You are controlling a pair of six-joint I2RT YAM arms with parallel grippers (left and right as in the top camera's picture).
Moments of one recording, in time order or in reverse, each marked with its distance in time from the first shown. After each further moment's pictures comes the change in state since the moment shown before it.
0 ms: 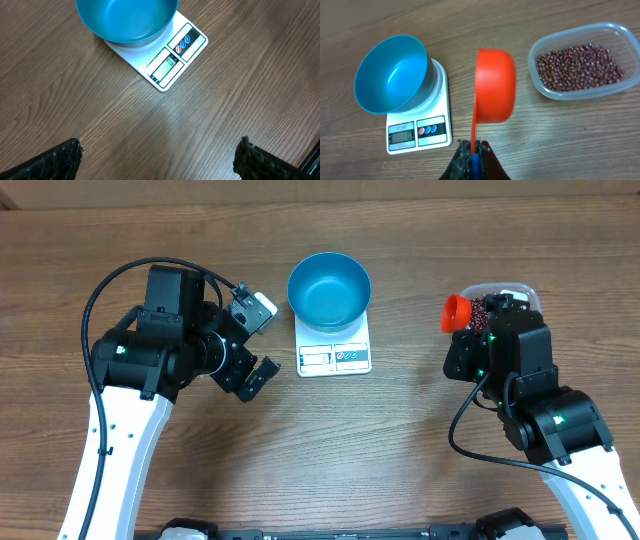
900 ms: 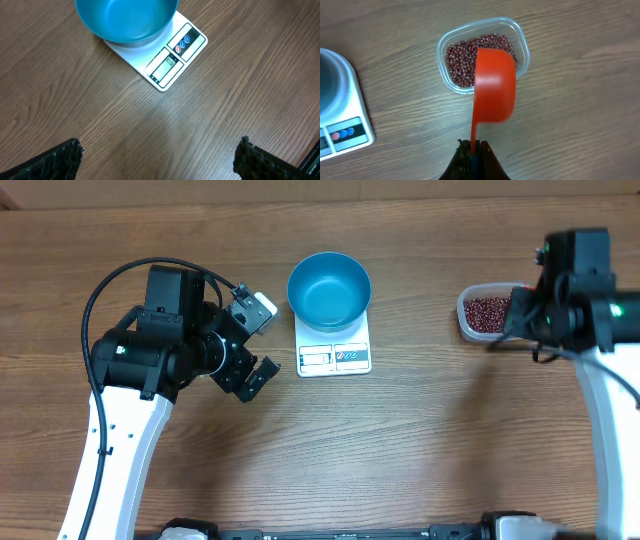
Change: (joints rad) left arm 0.000 0.000 0.000 -0.002 0.001 0.000; right arm -0.267 0.408 0.555 -0.505 0.071 -0.222
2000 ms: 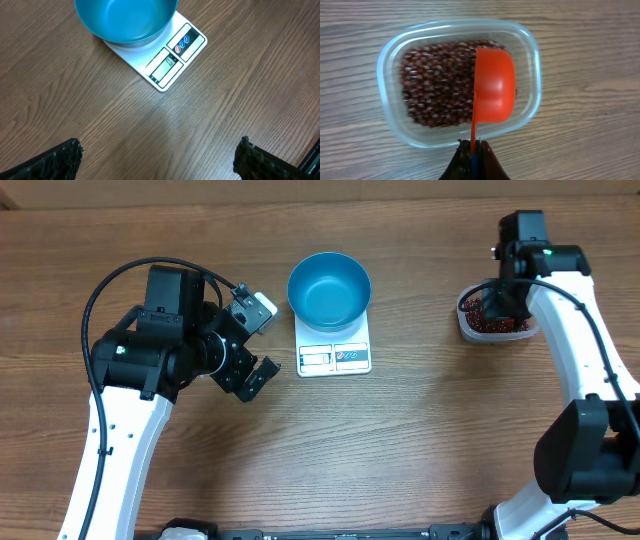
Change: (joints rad) left arm 0.000 0.000 0.000 0.000 0.003 0.000; right arm -0.031 0.369 0.003 0.187 0.120 -0.199
